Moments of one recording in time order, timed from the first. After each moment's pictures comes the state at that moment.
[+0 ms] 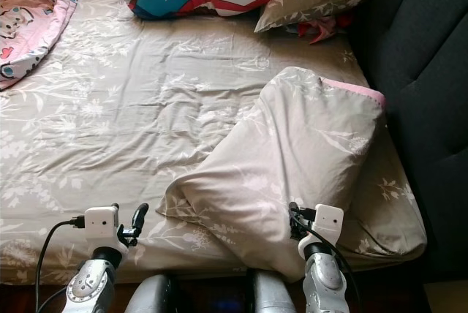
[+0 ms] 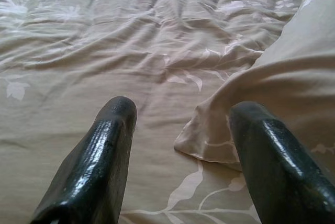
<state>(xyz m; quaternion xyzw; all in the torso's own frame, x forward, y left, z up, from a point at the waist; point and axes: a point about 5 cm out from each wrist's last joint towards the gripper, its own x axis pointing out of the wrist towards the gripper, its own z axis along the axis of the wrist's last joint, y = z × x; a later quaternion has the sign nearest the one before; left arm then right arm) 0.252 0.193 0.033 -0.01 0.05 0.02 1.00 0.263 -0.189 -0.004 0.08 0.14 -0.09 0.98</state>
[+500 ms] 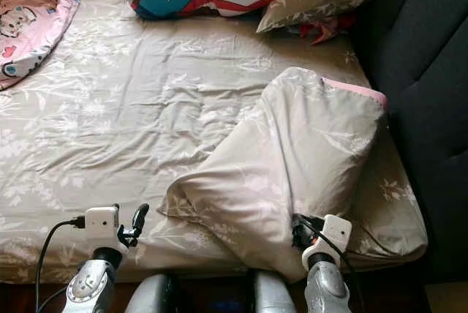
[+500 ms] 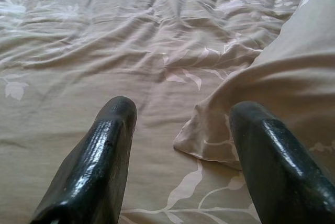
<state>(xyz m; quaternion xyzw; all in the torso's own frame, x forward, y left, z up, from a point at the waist) 0.251 0.193 0.033 0.00 0.05 0.02 1.00 0.256 -0.187 -0.021 0.15 0.22 -0.09 0.96</state>
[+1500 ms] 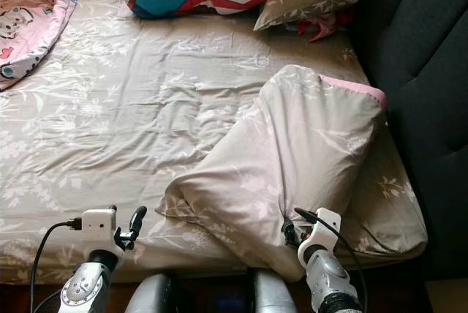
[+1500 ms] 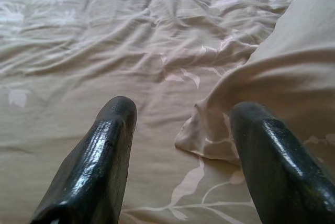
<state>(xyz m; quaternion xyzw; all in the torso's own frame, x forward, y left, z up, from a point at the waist) 0.246 0.199 0.039 0.01 0.05 0.01 1.00 0.271 -0.184 -0.027 0.20 0.32 -0.05 0.93</state>
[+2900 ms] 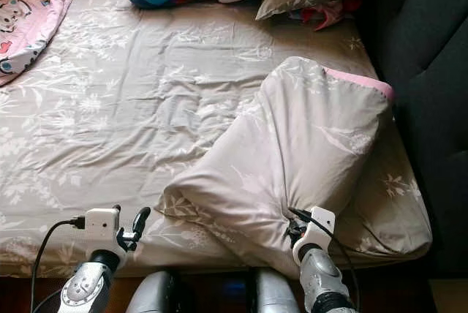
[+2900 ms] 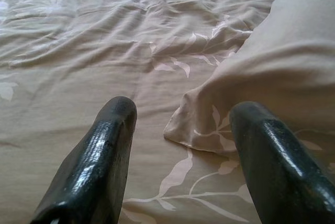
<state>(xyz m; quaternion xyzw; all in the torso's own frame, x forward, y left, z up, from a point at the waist) 0.245 0.191 0.041 0.01 0.06 -0.01 1.00 0.271 -0.178 -0.027 0.17 0.31 -0.06 0.93</state>
